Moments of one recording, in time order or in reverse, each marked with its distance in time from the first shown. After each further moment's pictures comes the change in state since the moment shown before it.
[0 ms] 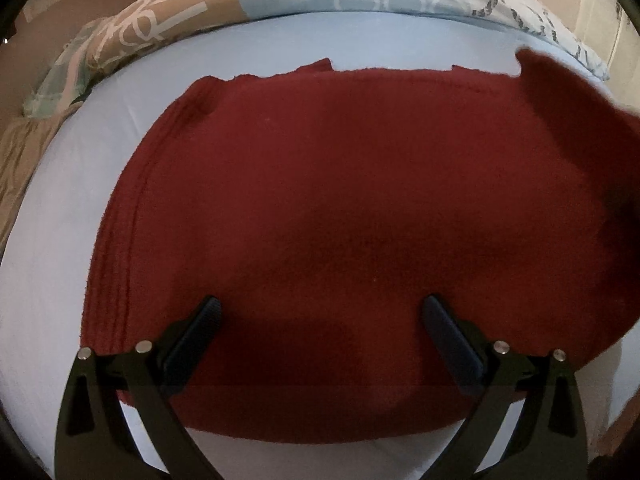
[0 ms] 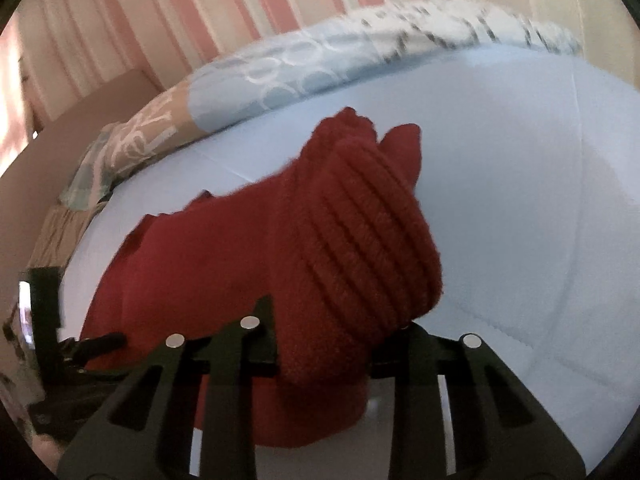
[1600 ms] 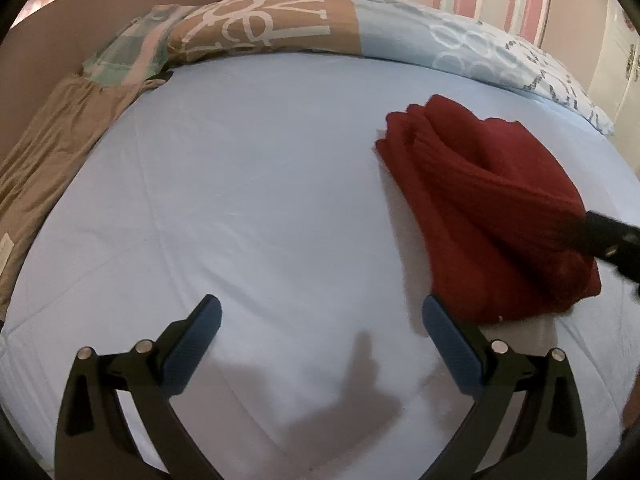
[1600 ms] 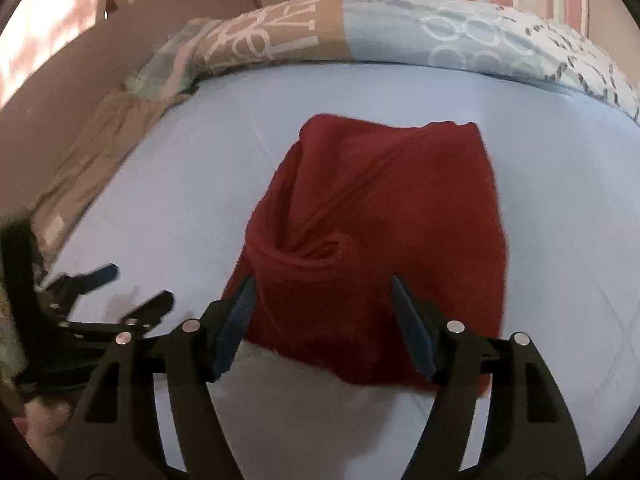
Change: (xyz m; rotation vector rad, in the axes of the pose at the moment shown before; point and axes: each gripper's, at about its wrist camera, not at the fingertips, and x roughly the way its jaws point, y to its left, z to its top) left arm -0.078 0.210 -0.064 -0.111 -0.123 -0.016; right arm 0.006 0.218 -0.025 -0.247 0.242 0.112
